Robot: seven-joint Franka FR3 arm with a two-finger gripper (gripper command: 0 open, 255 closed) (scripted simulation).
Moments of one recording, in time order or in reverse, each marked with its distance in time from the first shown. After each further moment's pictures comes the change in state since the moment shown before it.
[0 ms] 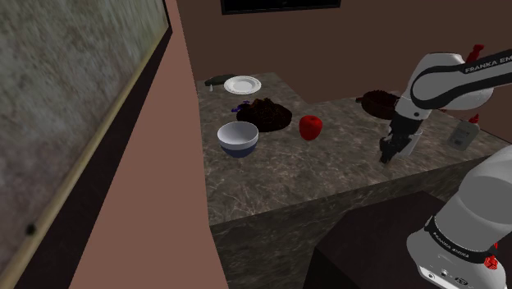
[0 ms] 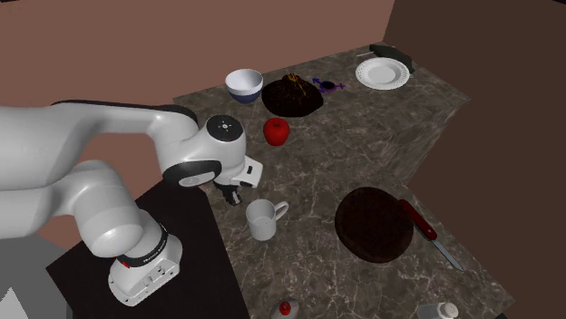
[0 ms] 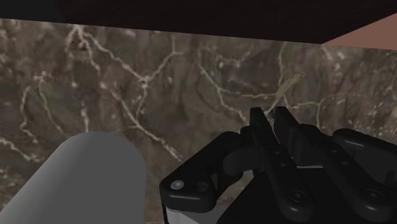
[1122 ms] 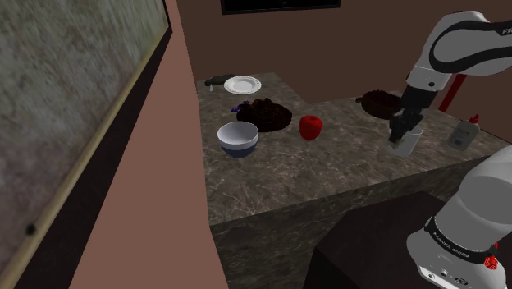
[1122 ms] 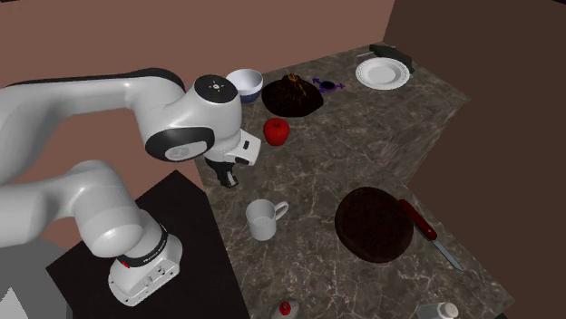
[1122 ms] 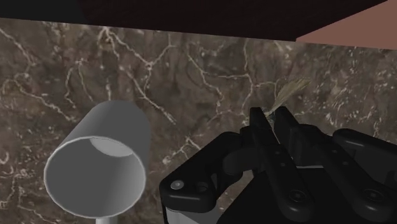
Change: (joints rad) arm 0.001 -0.141 0.066 0.162 0.031 -0.298 0.049
